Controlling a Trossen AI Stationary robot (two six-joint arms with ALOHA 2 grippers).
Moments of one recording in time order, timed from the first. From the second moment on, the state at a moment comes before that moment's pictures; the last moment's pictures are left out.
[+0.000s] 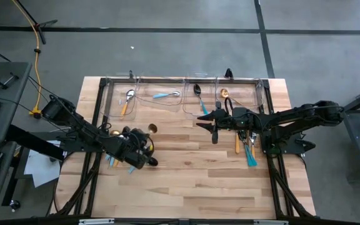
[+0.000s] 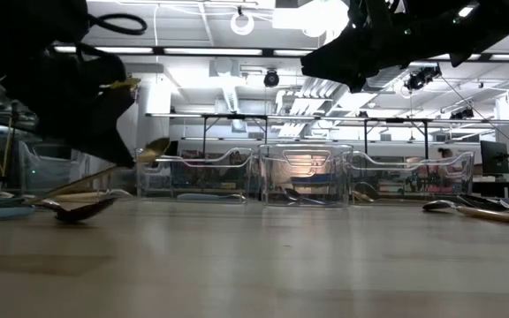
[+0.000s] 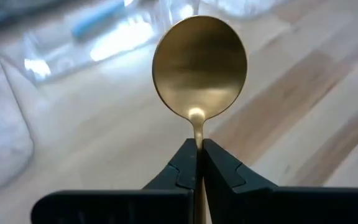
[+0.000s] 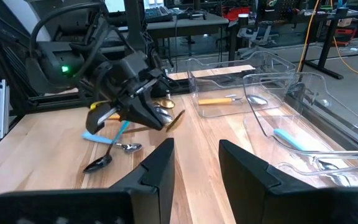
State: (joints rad) left arm -0.47 1.48 0.61 -0.43 -0.94 -1.21; right arm -0.03 1.23 0.52 0.56 0.09 0.07
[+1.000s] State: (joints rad) left arm -0.04 1.33 0.61 0.80 -0.15 0.17; right arm -0.03 1.24 0.52 0.61 0.09 0.04
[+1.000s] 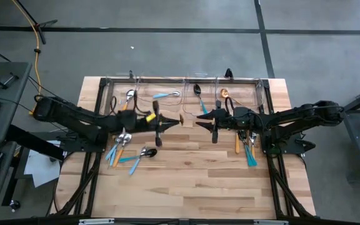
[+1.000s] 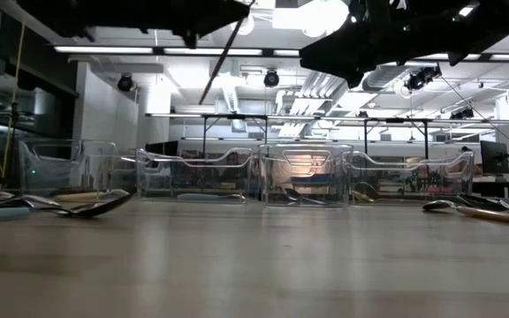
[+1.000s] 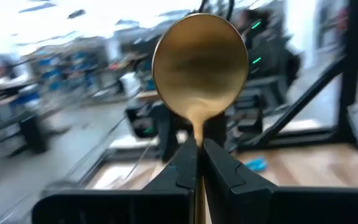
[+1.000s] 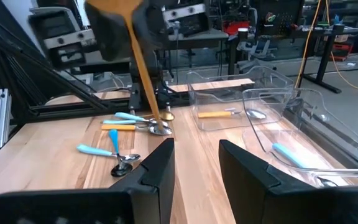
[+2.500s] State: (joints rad) left arm 0.07 1.67 0.60 1.40 0.08 0.02; right arm -0.03 1.64 0.67 1.04 -0.03 0.05
